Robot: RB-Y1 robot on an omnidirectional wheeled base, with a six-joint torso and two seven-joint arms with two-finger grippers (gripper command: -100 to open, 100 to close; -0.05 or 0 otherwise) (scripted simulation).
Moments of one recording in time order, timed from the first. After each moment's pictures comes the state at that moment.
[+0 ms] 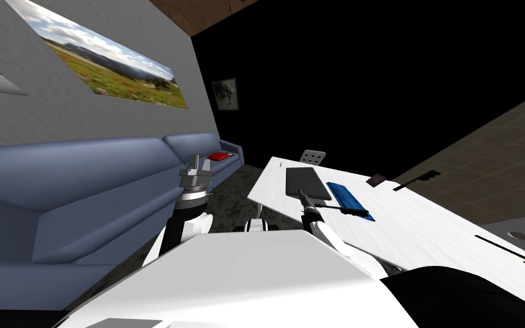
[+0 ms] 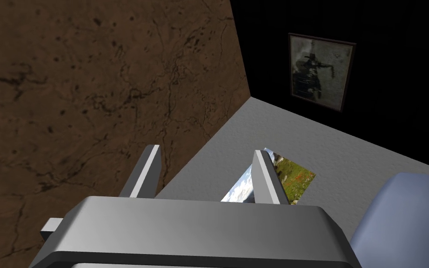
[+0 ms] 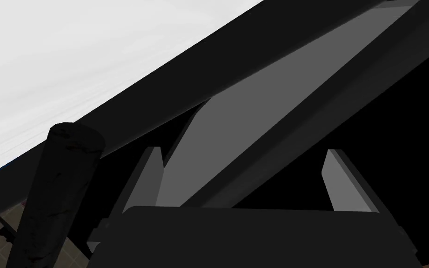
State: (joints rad) left arm 0.45 0.03 -0.04 -2.39 -0.04 -0.40 0.09; right arm 0.49 -0.55 0.20 -1.97 1.10 0.54 -0.59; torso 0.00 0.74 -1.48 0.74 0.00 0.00
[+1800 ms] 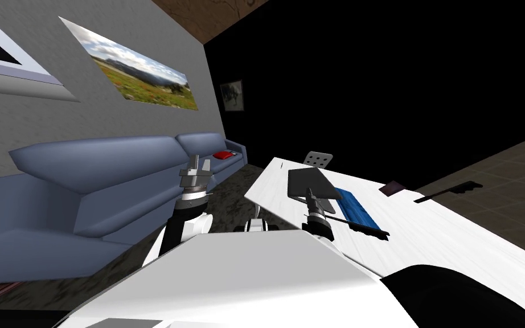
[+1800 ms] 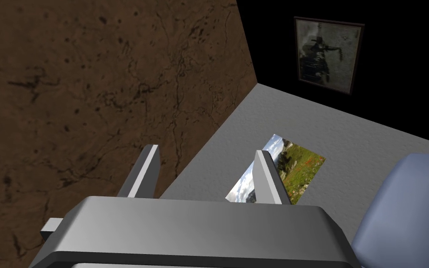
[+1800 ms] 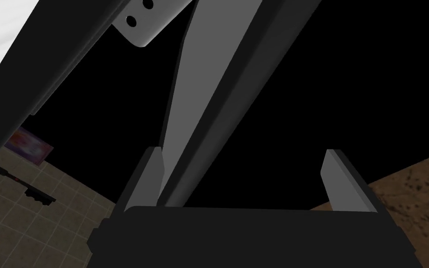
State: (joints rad) left arm 0.45 0.03 -0.04 -2.39 -0.04 -0.40 0.09; right arm 0.66 -0.57 0.33 -2.27 1.45 0.90 -0.90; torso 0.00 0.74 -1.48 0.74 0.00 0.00
